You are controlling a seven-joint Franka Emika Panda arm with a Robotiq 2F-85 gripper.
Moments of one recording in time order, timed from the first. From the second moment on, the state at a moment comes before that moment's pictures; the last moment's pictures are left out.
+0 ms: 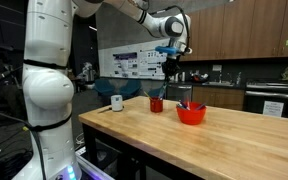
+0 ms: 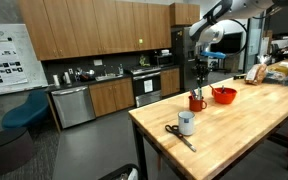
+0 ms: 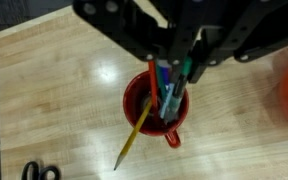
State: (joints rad) arm -0.22 0.19 -0.14 -1.76 0.23 1.76 -0.15
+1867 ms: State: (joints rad) arm -0.25 0.27 -0.24 -1.56 -0.11 1.80 -0.01
